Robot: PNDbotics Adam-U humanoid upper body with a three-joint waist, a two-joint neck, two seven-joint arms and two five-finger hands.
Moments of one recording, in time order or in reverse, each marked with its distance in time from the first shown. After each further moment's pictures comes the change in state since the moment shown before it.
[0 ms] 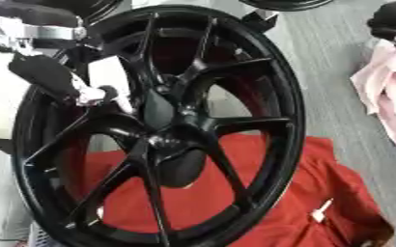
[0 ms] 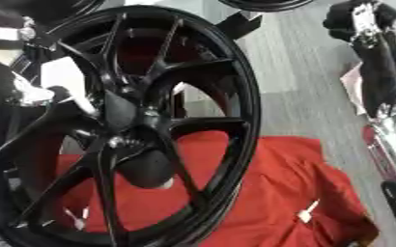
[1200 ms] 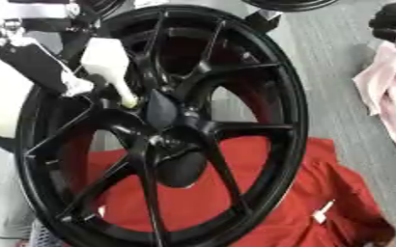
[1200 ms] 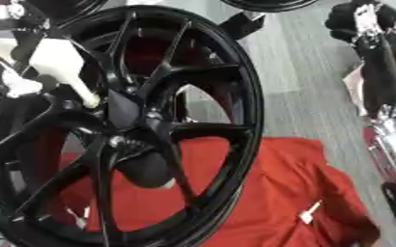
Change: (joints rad) left arm 0.008 -0.001 0.105 -0.077 0.048 0.071 0.084; right arm 0.001 0.004 -0.001 0.000 -0.001 0.002 -0.007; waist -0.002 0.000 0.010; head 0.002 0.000
